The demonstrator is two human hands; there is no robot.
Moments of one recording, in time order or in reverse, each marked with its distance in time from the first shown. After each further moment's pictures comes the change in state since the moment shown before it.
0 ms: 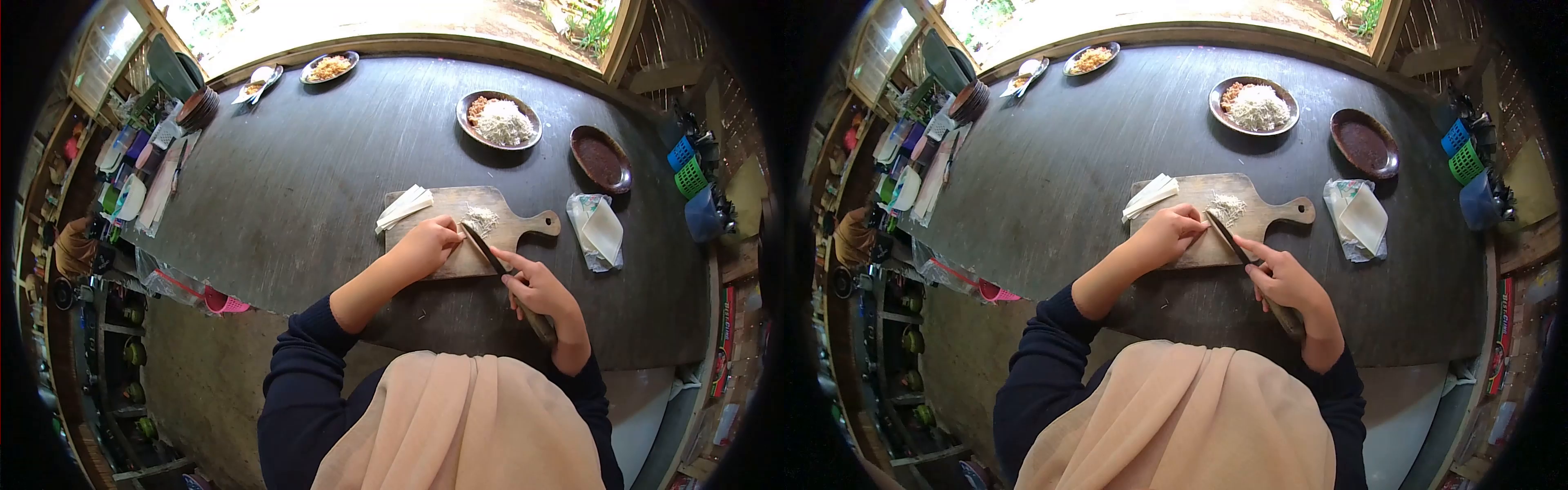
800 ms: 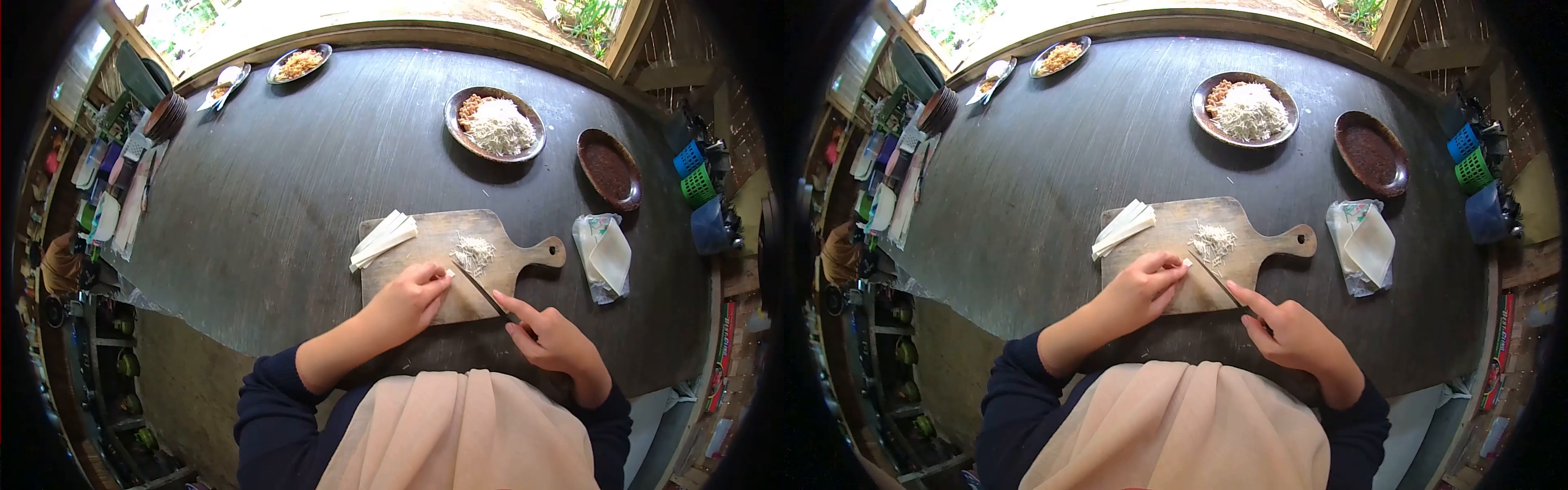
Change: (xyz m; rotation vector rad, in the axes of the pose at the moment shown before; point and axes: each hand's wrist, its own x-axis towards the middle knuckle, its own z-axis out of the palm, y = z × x) left_hand -0.013 0.017 -0.003 0.037 0.045 0.032; right_hand -0.007 -0.013 -0.019 -0.370 0.044 -0.099
